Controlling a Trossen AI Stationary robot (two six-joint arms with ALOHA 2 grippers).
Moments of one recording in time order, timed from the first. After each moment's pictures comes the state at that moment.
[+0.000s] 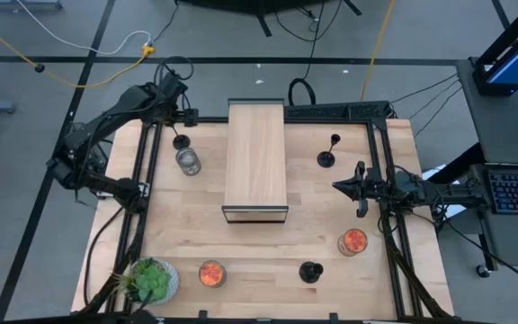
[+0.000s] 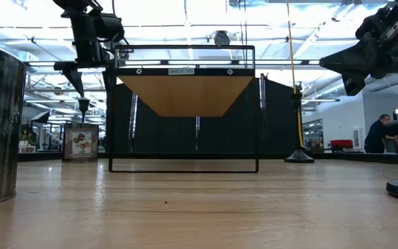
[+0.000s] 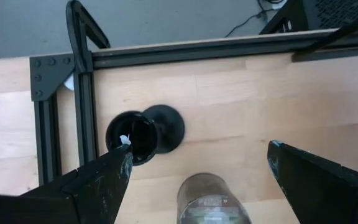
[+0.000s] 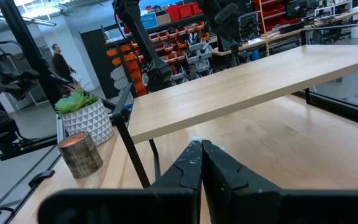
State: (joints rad) left arm 0.90 1.35 1.24 -1.06 -0.19 -0.55; right arm 0.04 0.01 0.06 -0.04 0.16 0.30
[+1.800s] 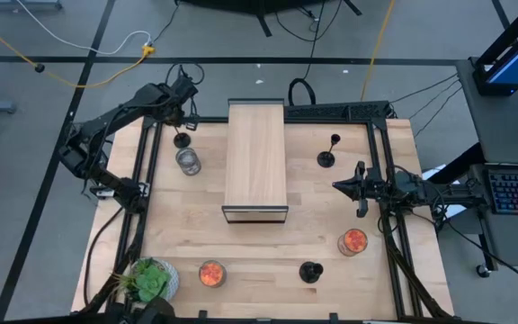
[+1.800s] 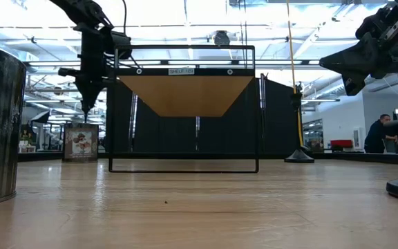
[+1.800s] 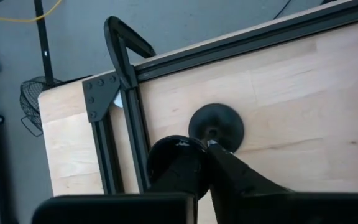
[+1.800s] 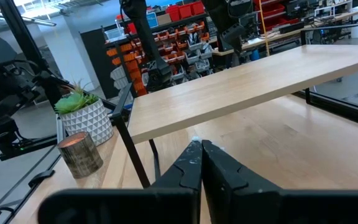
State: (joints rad) left arm 0.90 1.49 1.25 -1.08 -0.37 -0.37; right arm 0.04 0.01 0.06 -0.04 0.16 0.30
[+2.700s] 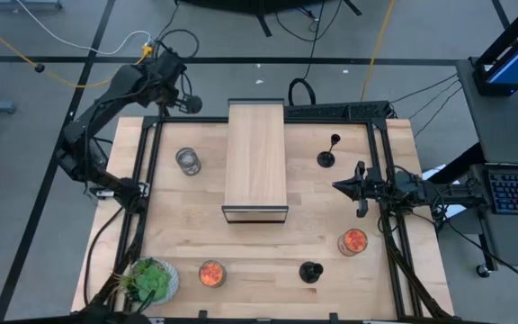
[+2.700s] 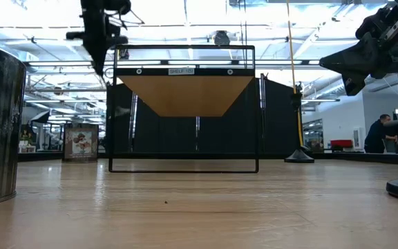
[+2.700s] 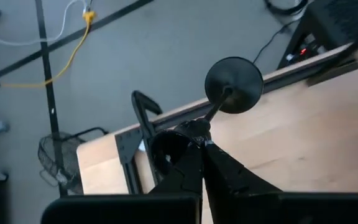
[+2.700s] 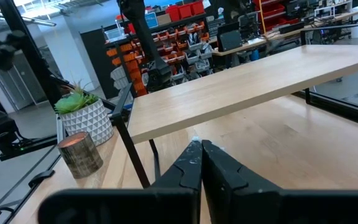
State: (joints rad) left arm 0.84 1.45 1.66 -1.31 -0.39 -0.26; right arm 0.04 0.01 0.06 -0.04 0.16 0.30
